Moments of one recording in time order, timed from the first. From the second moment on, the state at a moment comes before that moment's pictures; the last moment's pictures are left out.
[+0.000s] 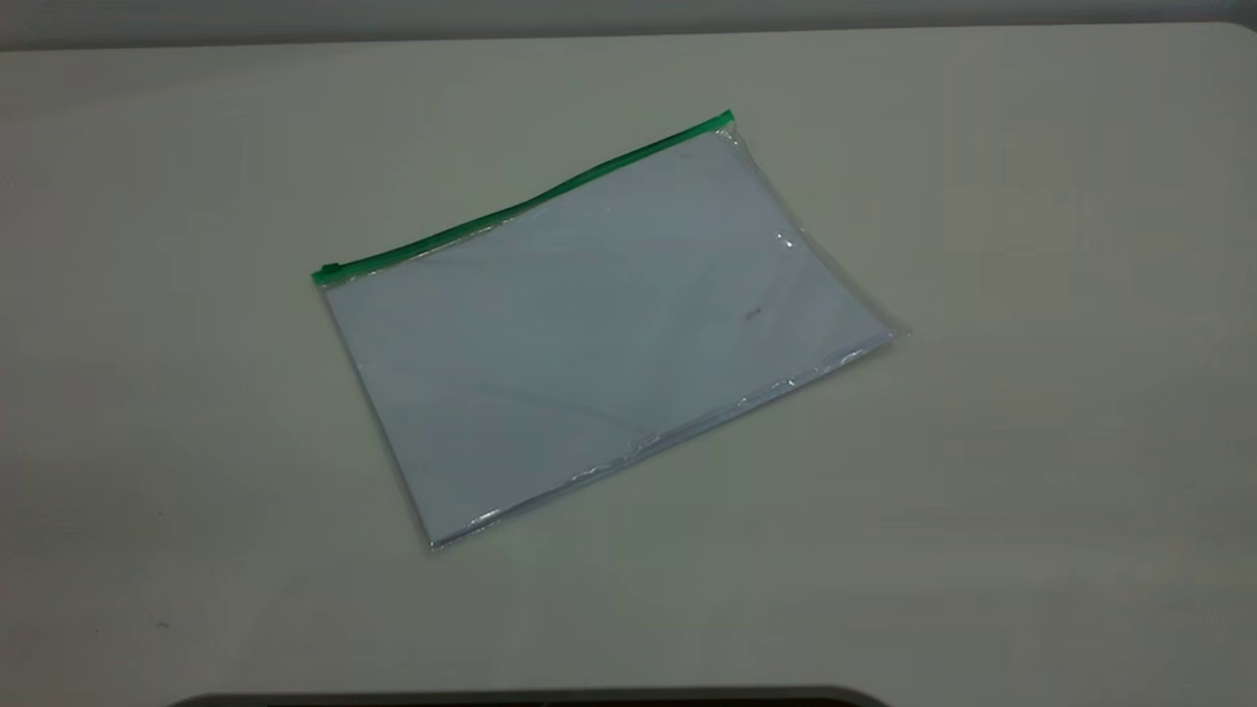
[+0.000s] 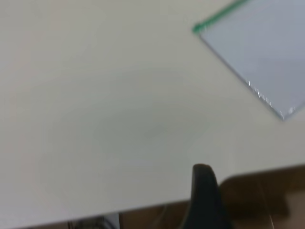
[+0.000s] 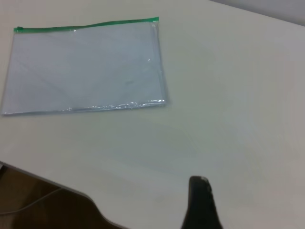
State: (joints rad) left arm -0.01 0.01 -0.49 -0.08 1.14 0.14; right arm 0.05 -0.02 -0.48 0.25 1.14 -0.31
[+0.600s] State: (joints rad) left arm -0.01 -0.02 -0.49 -0.08 1.14 0.14; right arm 0.05 -0.02 -0.48 0.25 1.14 -0.31
